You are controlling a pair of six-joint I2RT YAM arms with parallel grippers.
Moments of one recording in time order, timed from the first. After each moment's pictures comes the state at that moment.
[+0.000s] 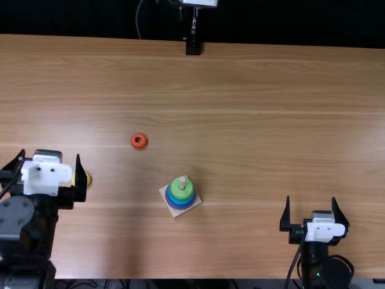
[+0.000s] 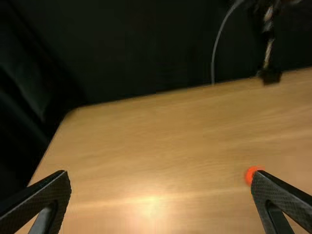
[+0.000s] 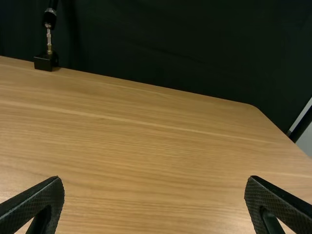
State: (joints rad) left arm -0.01 0.72 0.77 -0.37 -0.08 0.18; right arm -0.06 0.01 0.03 -0.09 0.03 -0.26
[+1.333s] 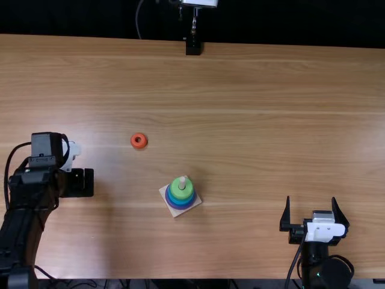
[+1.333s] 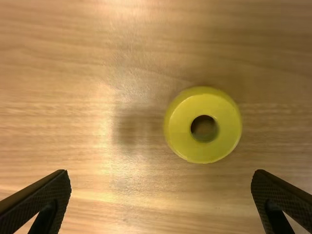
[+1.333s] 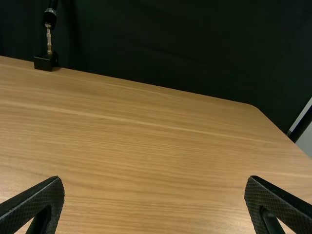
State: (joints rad) left arm 0.09 1.52 0.92 -0.67 -0.07 0.05; right arm -0.06 0.01 0.03 -0.09 0.03 -0.26
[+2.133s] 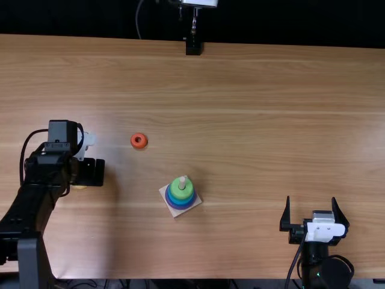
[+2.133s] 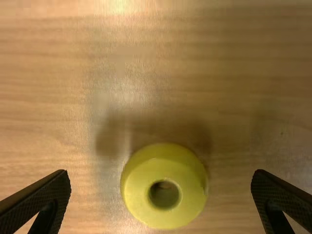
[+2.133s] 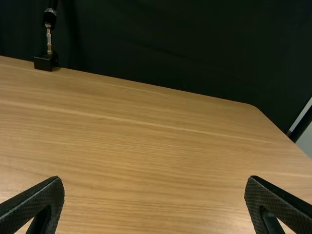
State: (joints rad) left arm 0.03 1.68 1.01 -0.61 -0.07 0.04; right arm -0.06 0.01 0.03 -0.09 0.03 -0.26
